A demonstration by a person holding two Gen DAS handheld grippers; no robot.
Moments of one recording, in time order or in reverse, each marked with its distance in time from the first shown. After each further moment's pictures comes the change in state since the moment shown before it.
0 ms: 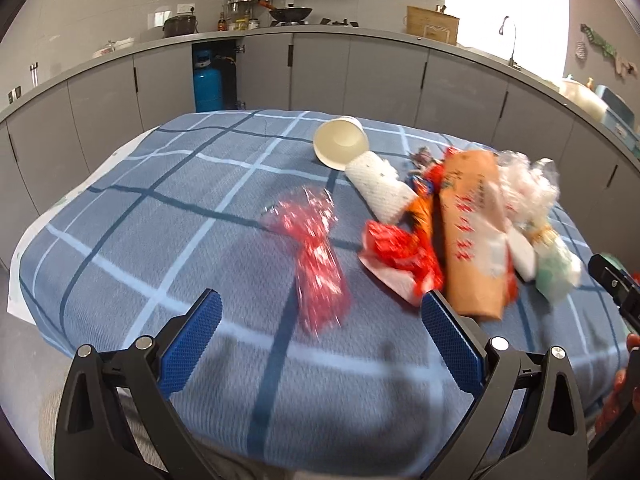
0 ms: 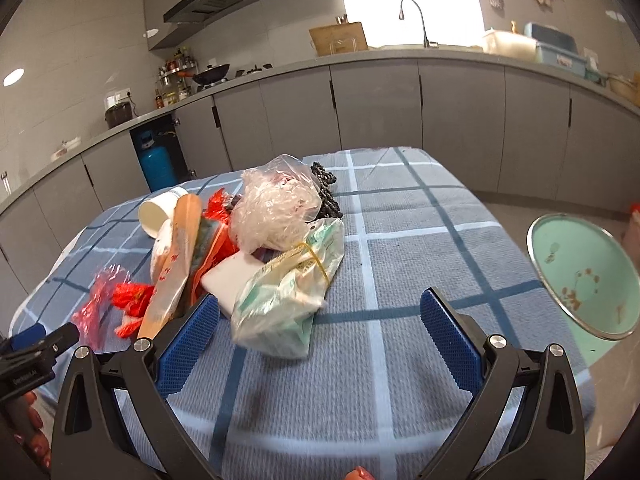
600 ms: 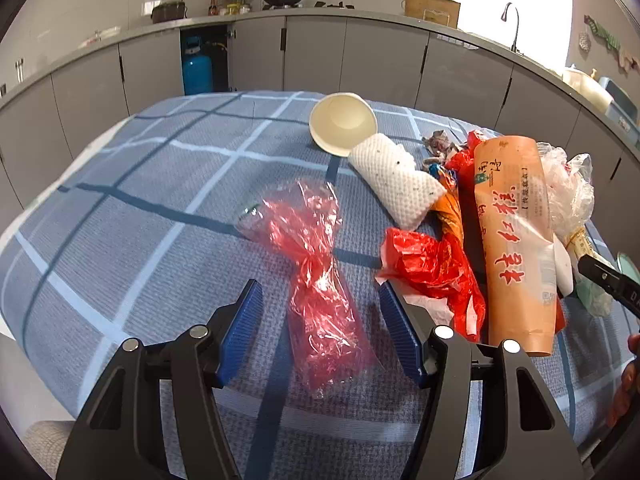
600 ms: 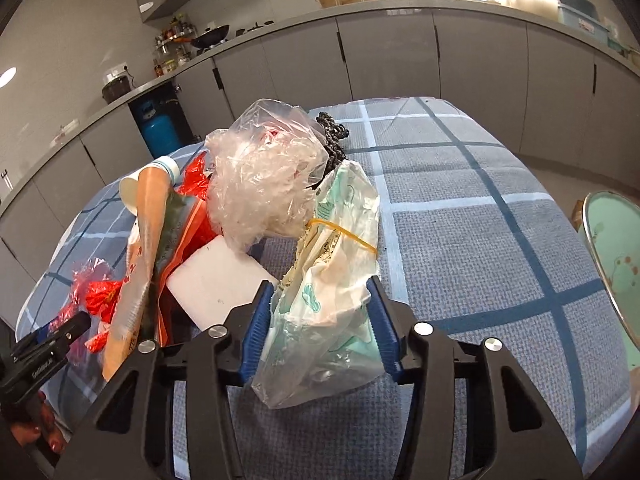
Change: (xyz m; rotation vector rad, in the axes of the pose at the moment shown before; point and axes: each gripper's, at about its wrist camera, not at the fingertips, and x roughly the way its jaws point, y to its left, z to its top) left arm 0.057 0.006 0.008 0.004 0.057 -0.045; right arm 0.060 -0.007 0.003 0.005 0.158 0.059
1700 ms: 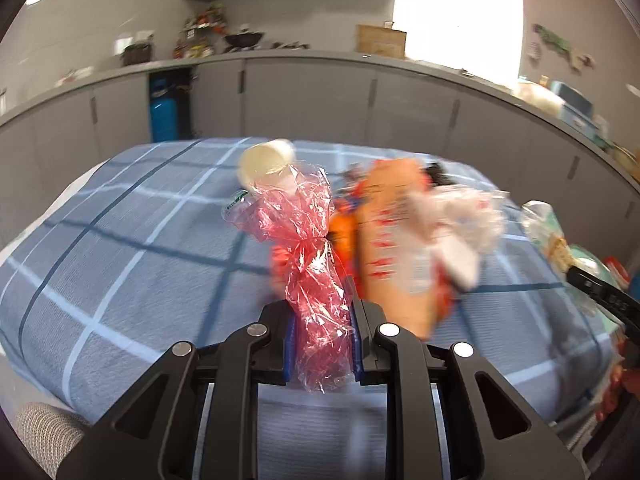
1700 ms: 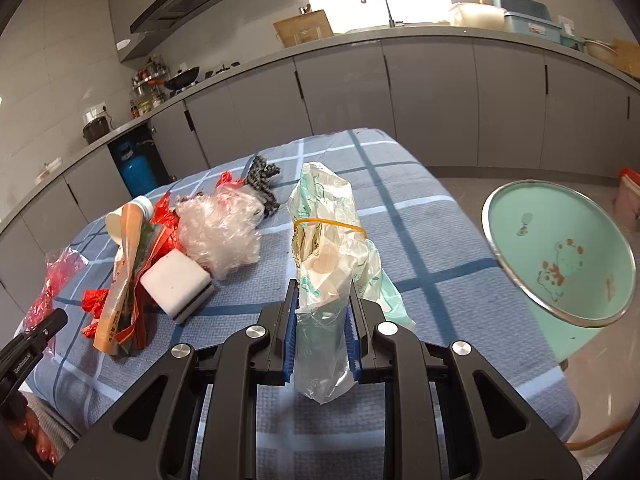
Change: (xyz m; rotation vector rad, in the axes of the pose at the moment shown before) left arm -0.064 -0.065 -0.015 0.102 -0.160 -0.130; right arm -0.073 -0.059 -0.020 0.085 -0.134 -0.088
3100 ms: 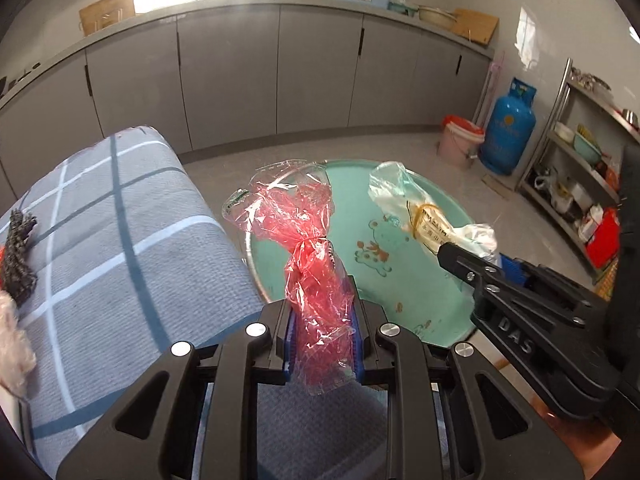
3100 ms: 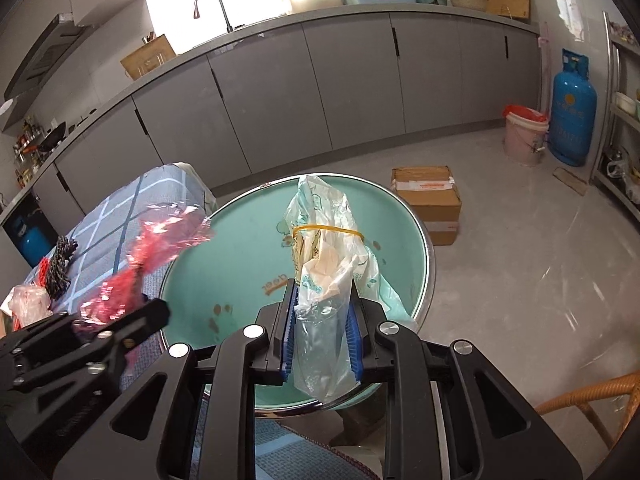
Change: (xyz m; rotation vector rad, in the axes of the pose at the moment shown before) left arm 0.105 -0.384 -0.003 0.490 0.260 -0.584; right arm -0.022 -0.220 0.004 0.283 -0.006 -0.356
